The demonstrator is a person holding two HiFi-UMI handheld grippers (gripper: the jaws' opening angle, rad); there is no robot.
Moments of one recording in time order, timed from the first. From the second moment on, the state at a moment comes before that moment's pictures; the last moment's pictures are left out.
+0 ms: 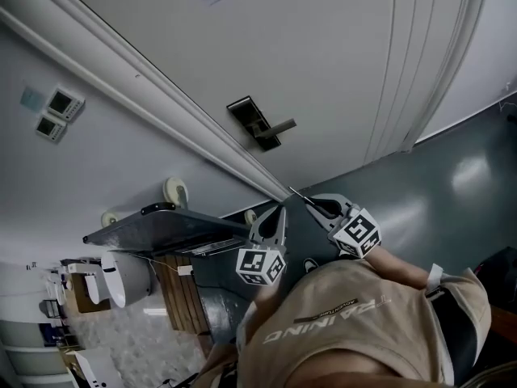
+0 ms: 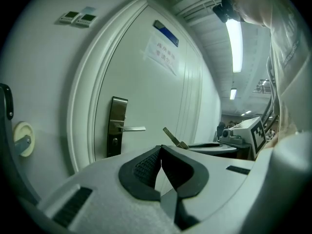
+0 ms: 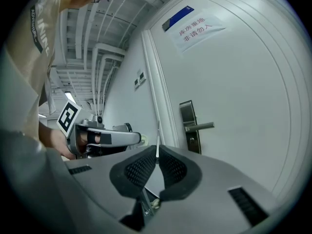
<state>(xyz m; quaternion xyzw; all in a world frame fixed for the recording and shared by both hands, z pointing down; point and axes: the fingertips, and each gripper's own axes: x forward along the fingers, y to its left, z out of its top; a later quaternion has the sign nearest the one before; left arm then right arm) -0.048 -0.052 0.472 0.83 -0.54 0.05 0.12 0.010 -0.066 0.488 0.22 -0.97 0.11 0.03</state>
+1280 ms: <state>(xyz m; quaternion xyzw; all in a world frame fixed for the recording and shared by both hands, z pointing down) -0.116 -0.086 0.414 0.82 -0.55 0.04 0.13 -0.033 -0.115 0.412 0.26 -0.96 0.10 0.02</state>
